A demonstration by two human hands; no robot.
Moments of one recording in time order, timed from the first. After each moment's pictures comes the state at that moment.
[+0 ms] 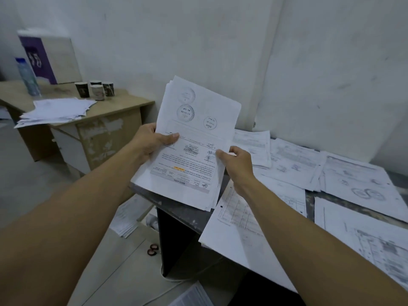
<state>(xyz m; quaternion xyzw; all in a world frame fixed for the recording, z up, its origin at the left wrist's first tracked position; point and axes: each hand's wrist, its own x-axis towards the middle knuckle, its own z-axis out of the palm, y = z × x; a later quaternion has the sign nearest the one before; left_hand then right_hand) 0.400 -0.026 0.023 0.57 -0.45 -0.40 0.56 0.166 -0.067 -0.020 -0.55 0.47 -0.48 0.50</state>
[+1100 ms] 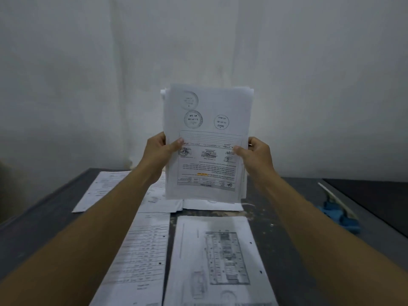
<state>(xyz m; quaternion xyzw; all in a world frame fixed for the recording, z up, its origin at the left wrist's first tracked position) 0.036 -0.076 0.114 0.31 -0.60 -0.48 0.56 -0.189 0.011 0.119 -0.48 0.54 -0.65 0.22</state>
